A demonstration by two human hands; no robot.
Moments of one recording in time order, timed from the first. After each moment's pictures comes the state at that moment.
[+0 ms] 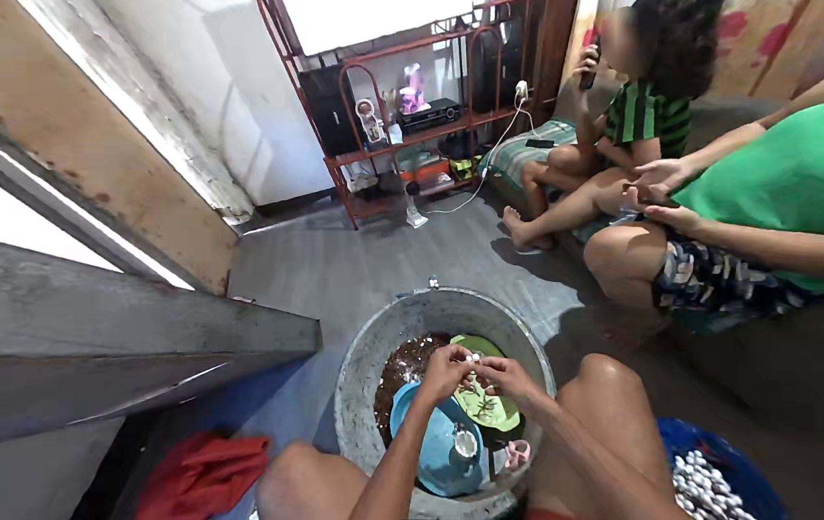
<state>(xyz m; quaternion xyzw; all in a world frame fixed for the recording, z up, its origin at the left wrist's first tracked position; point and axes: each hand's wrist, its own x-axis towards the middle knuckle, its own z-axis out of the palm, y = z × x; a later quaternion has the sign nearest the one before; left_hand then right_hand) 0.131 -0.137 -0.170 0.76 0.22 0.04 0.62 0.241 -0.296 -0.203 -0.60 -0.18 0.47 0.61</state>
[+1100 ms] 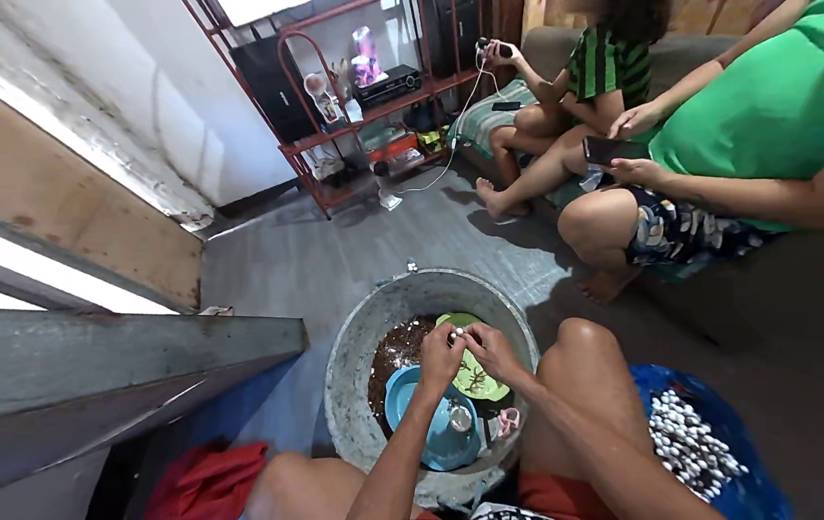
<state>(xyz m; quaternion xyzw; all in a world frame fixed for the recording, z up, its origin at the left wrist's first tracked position) 0.153 -0.159 -0.174 0.90 0.23 0.13 0.34 0.250 -0.286 -0.207 -0.79 -0.34 0.20 0.47</state>
